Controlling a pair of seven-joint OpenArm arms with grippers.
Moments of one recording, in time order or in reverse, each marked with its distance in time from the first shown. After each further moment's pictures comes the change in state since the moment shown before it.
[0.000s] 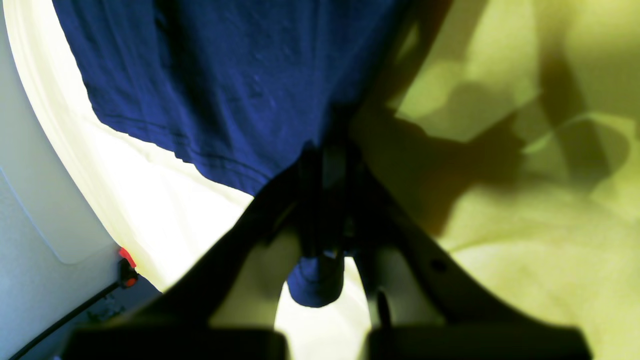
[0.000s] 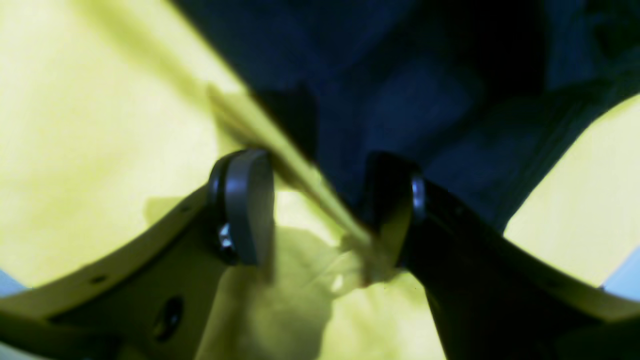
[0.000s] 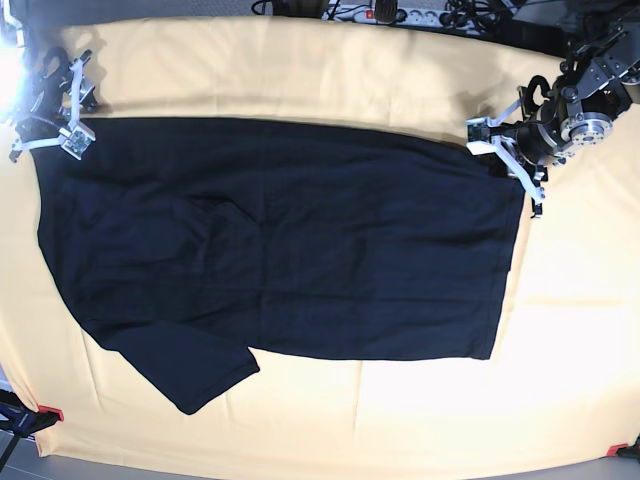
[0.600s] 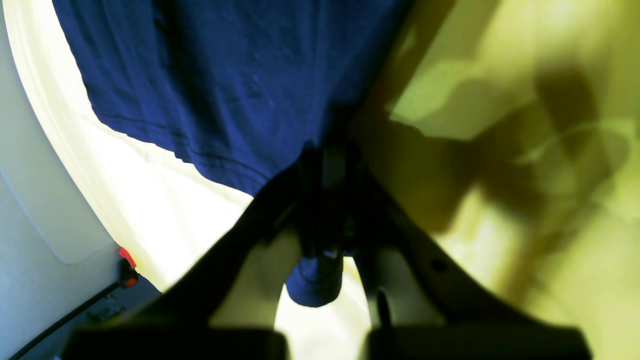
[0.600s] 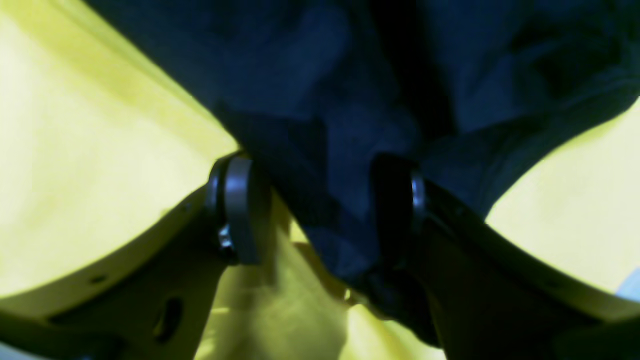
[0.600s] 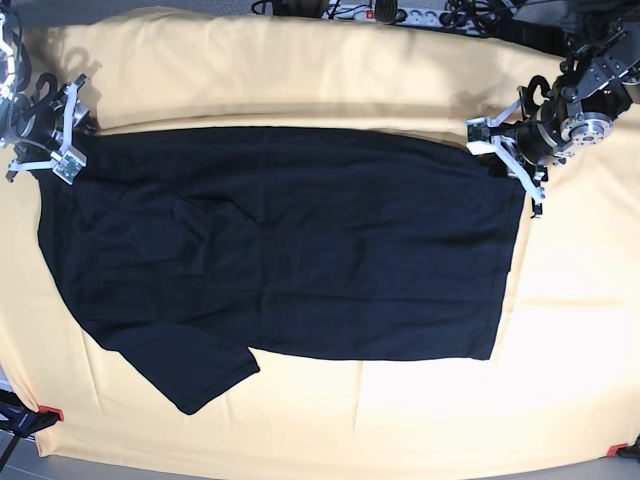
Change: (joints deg) left arm 0.0 0.0 0.0 0.0 0.0 0.0 0.0; right arm 6.3 0.2 -0.4 -5.1 1.1 1.3 0.3
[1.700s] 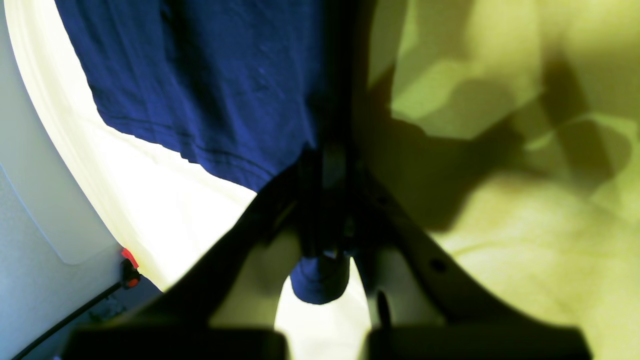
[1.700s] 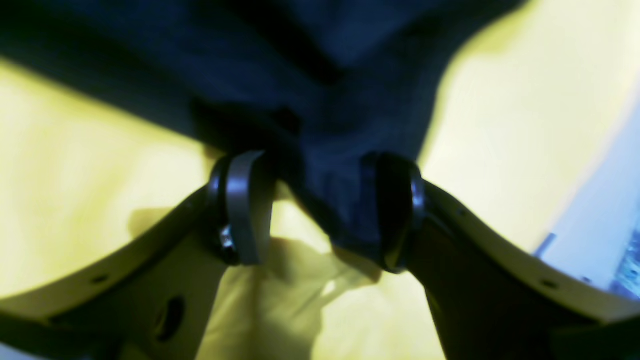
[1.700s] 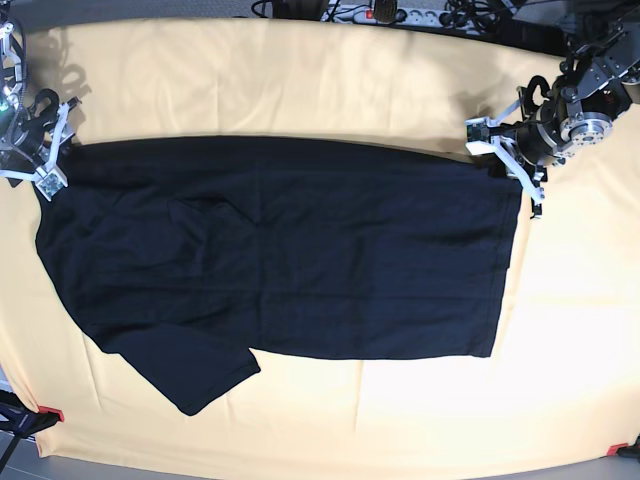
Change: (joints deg) left arm 0.0 0.0 0.0 0.1 0.0 0.0 0.0; right arm 0.9 -0.3 -0.1 -0.6 -2.6 -10.0 -0.7
